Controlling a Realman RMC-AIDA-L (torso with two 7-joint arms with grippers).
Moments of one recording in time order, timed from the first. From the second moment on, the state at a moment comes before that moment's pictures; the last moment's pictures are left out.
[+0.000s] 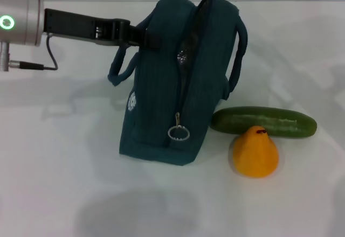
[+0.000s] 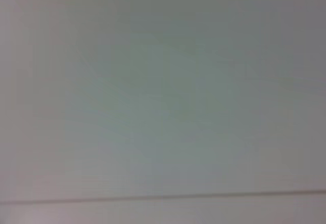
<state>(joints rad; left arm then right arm) -0.71 -2.03 0.76 0.95 2.07 1.71 -2.37 0.78 2.03 -0.41 0.05 -1.16 -1.63 2.13</state>
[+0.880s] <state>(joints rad) -0.72 -2.03 0.75 0.92 2.05 1.65 -2.36 0.79 2.03 -0.50 0.04 -1.35 -1.42 2.06</state>
